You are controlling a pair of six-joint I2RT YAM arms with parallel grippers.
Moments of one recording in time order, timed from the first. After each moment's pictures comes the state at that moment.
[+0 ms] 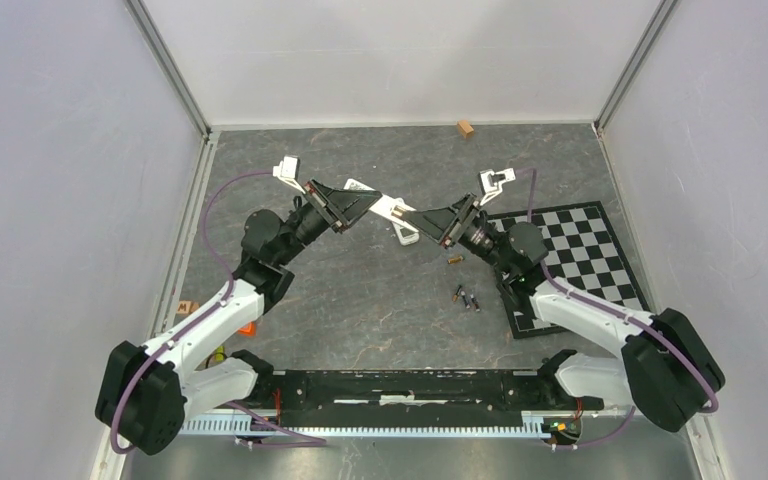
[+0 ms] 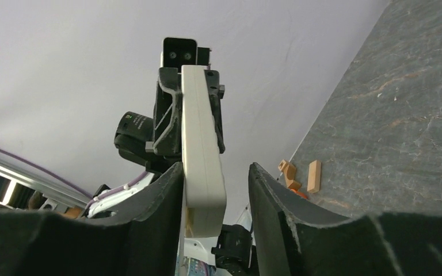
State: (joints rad) left arm -0.50 1.07 0.62 0.71 0.37 -1.25; right arm 0.62 1.20 0.53 0.95 -0.34 1.20
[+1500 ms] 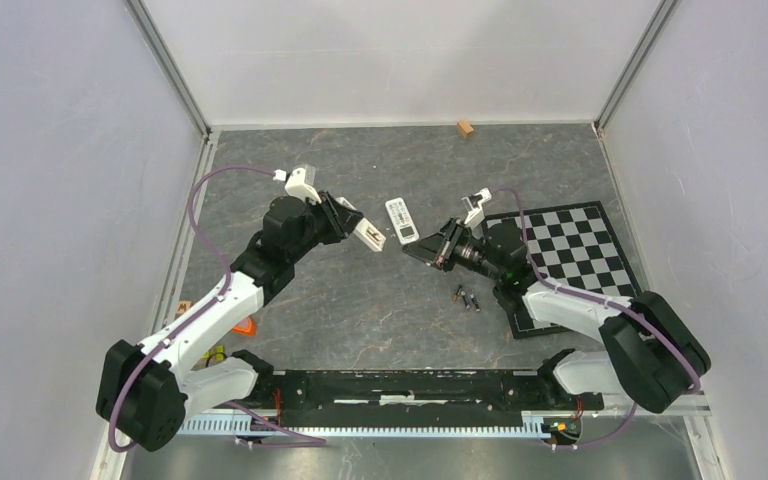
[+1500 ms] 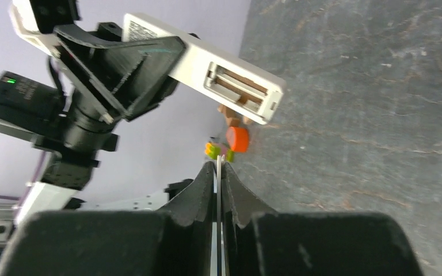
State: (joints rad) left arm -0.50 1.09 0.72 0.10 0.05 -0.68; right arm 0.60 1.30 0.48 0.74 -0.43 1.21
